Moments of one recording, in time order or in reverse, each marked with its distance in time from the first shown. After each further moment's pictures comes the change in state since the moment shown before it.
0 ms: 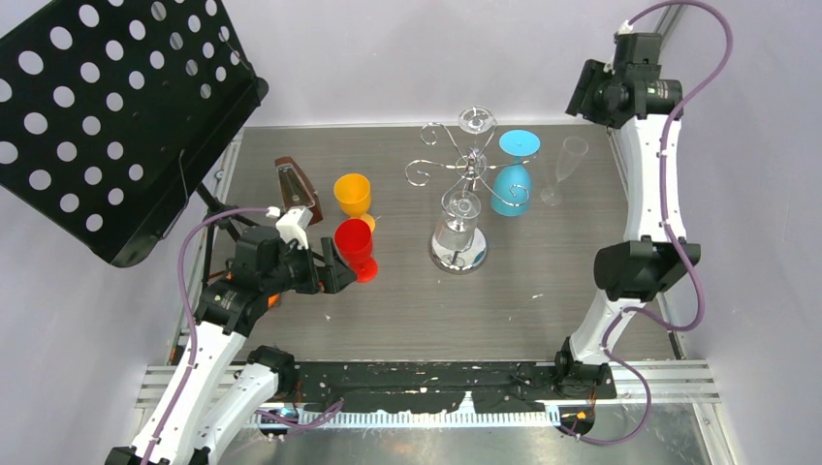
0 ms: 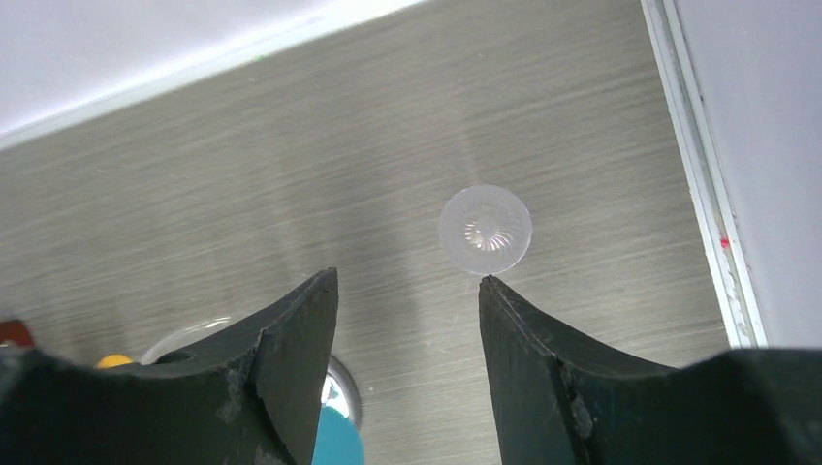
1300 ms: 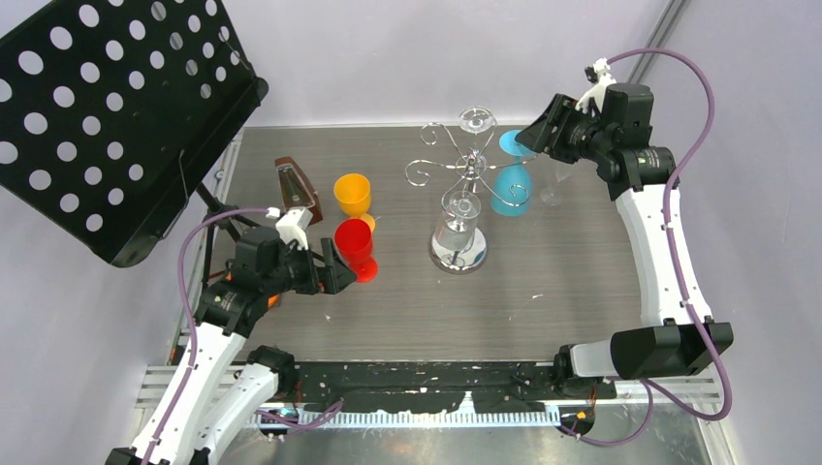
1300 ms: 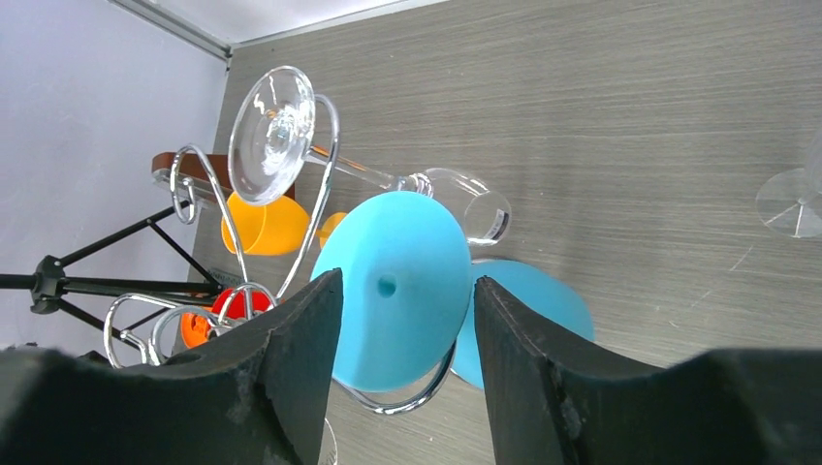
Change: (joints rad) left arm 0.000 -0.006 -0.006 0.003 0.000 0.000; right arm 0.116 -0.502 -0.633 0.358 -0.431 0.179
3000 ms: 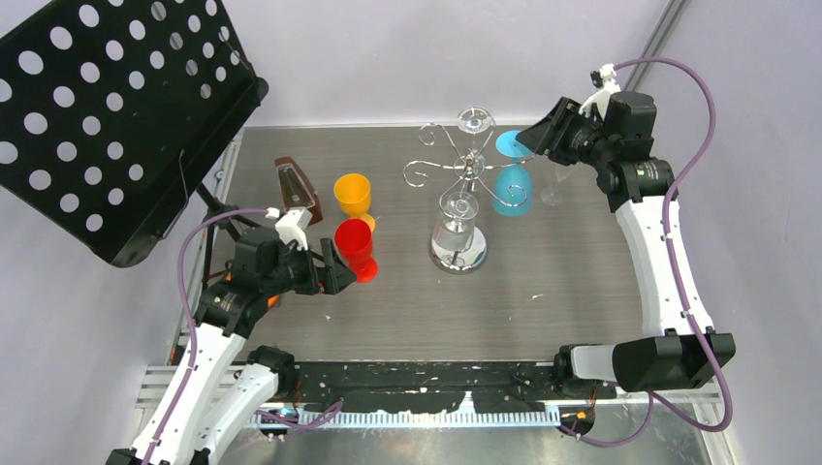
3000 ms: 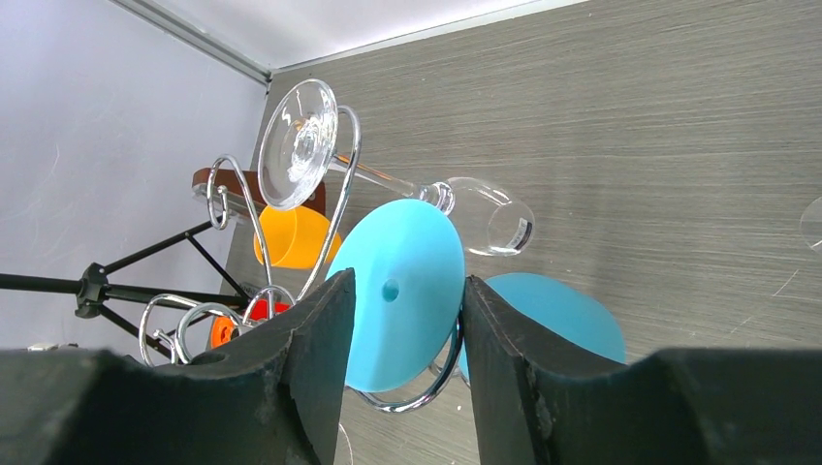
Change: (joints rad) left arm 0.002 -0.005 -0.003 0.000 0.000 0.000; right arm -0.003 -0.069 -0.113 0.143 -0.044 0.074
